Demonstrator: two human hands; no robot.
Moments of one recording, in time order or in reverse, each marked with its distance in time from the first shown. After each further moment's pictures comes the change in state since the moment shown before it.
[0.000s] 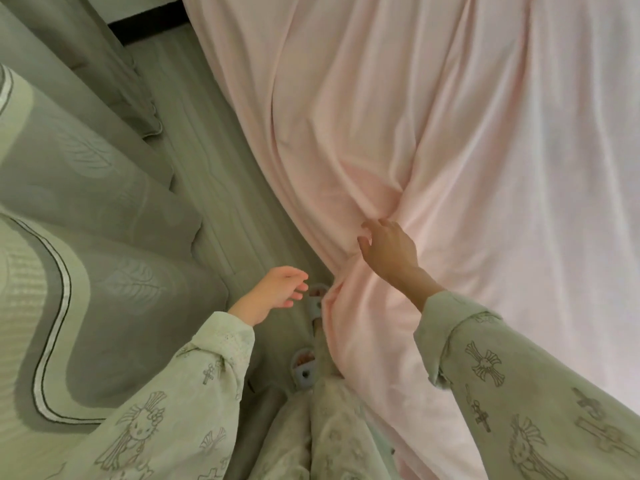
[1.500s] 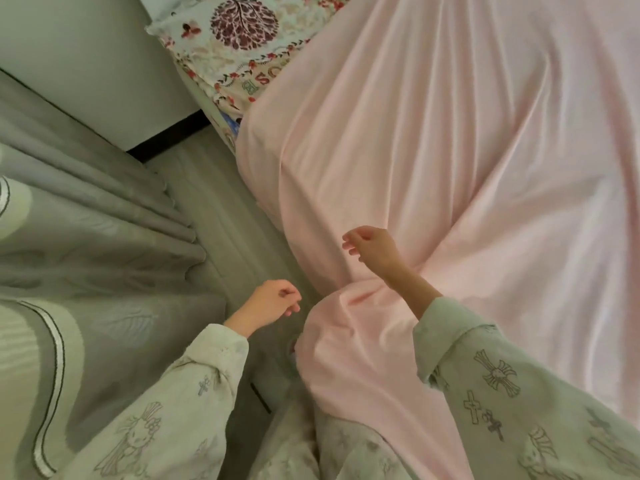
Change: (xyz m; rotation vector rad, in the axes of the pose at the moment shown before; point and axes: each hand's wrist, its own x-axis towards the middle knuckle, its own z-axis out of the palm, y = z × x) left_hand 0.243 0.302 -0.404 0.397 -0.072 0.162; right_hand 0.447 -0.290 -0.142 0.836 -0.124 0.331
